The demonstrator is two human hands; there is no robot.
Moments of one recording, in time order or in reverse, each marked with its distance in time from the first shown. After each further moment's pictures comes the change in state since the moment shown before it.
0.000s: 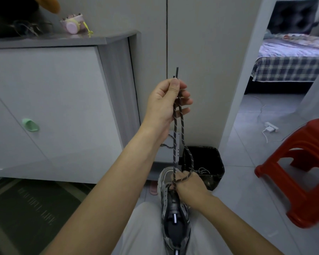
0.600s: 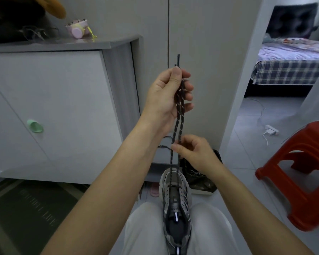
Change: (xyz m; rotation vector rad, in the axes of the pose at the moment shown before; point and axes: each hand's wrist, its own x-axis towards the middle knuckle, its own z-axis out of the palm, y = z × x) left_hand -0.008 0.027 0.004 -0.132 -0.090 0.056; right_hand 0.029 -0.004 -0.131 1.111 0.142 0.307
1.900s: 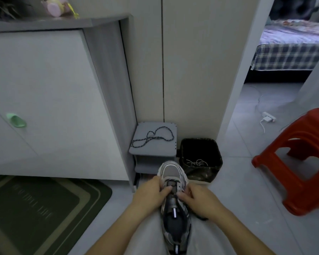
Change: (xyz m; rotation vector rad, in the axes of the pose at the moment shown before) left_hand -0.098 -0.221 -0.124 1.399 -0.188 -0.573; right_hand -0.060 0.139 0.027 -0.627 -0.287 0.467
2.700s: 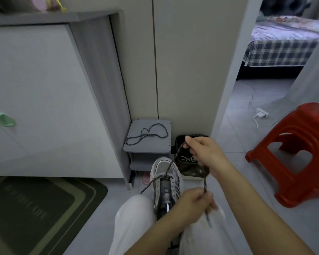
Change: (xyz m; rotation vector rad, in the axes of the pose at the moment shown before) left_hand -0.058 0.103 0.027 -0.811 -0.413 0.198; right_hand 0.007 -0.037 -0.102 0.811 0.246 0.002
